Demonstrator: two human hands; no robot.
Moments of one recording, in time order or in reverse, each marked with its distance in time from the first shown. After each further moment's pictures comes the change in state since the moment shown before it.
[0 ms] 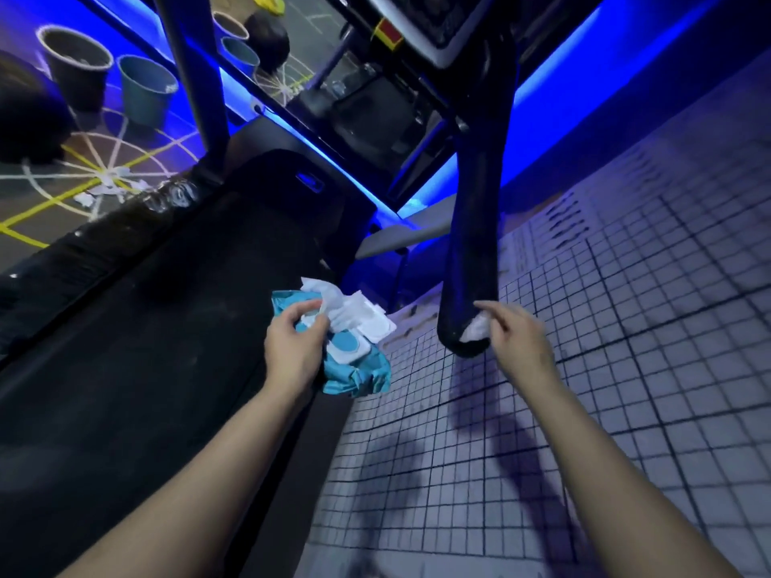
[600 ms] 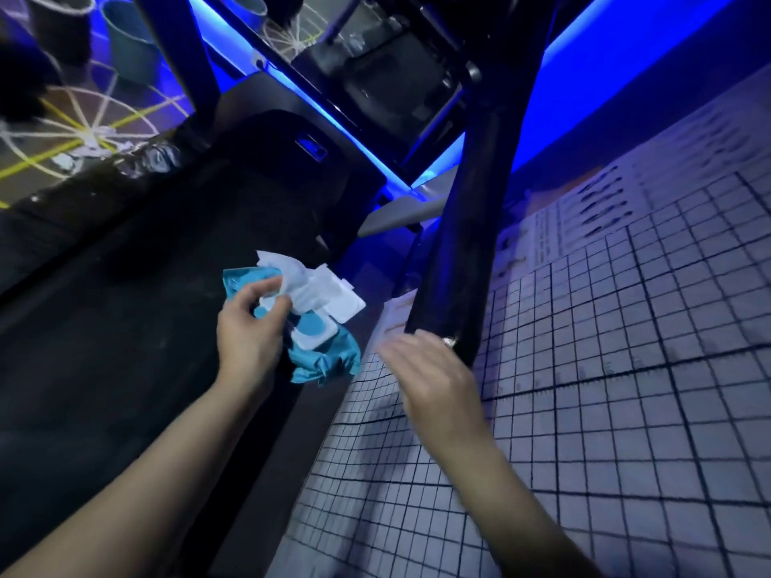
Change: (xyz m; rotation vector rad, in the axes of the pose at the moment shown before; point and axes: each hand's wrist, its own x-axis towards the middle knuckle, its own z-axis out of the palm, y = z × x) left_hand 0.063 -0.044 0.092 0.056 0.165 0.031; right_hand 0.007 0.049 0.099 0.033 0.149 -0.652
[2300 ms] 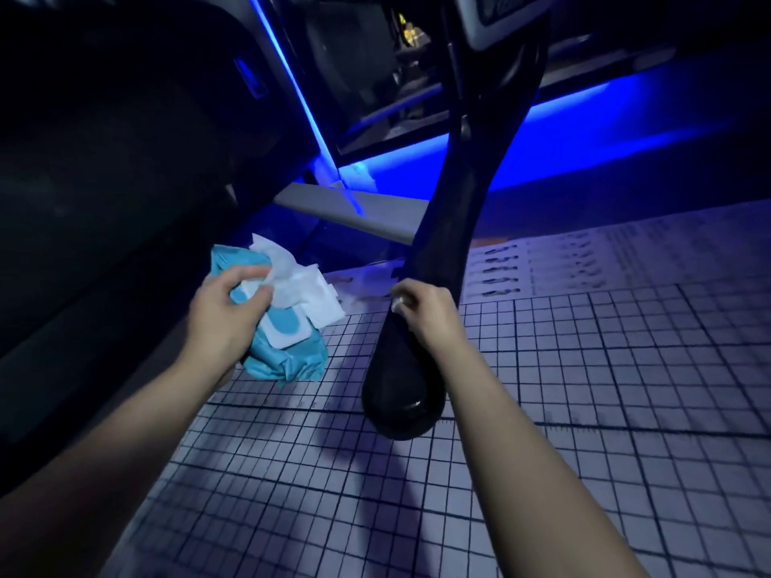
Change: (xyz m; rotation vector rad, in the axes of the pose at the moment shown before) left_hand 0.067 -0.023 0.004 -0.265 -0.188 -0.127; right_hand 0.171 0.081 0.011 -0.225 -0.655 0.508
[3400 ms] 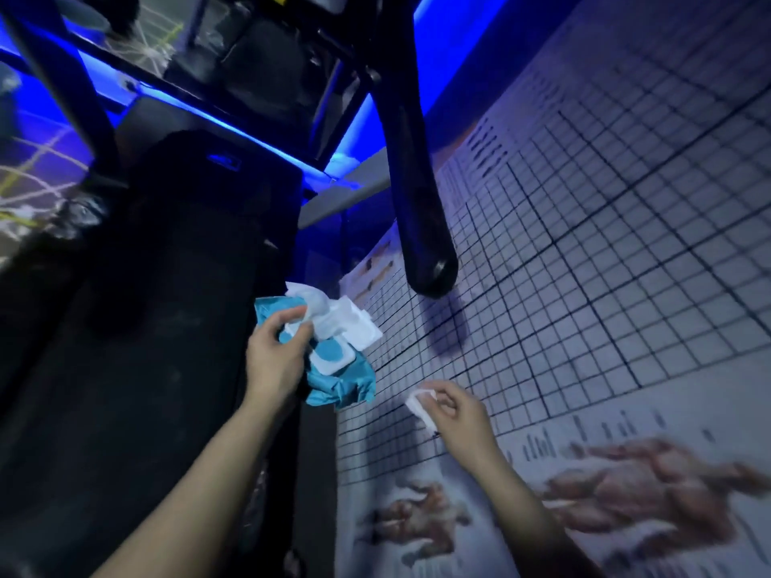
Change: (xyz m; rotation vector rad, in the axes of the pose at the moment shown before) left_hand -0.157 0.109 -0.128 0.378 -0.294 0.077; right_hand -0.373 -0.177 0.050 1.211 0.183 0.665
